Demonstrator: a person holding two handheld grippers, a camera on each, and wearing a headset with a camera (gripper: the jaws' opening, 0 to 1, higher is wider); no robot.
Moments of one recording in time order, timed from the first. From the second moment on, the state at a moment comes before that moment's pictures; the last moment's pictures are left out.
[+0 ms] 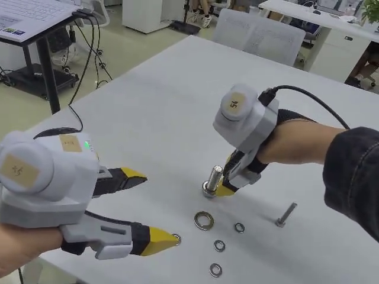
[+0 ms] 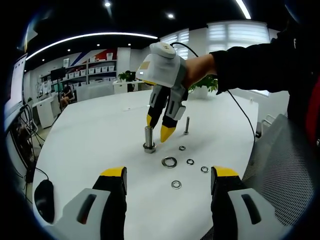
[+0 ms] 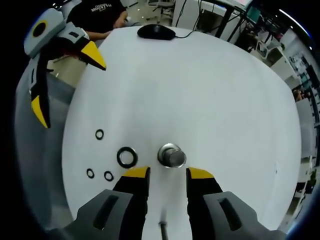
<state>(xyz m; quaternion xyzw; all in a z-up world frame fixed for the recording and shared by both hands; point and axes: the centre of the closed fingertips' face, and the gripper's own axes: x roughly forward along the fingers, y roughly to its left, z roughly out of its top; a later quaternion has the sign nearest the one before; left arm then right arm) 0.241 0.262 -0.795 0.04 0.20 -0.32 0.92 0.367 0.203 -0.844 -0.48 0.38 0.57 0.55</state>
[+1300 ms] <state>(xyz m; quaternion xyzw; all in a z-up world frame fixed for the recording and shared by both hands) 0.238 0.263 -0.789 0.04 0.20 -0.32 0.93 0.304 0.205 -0.869 -0.49 0.39 0.59 0.51</state>
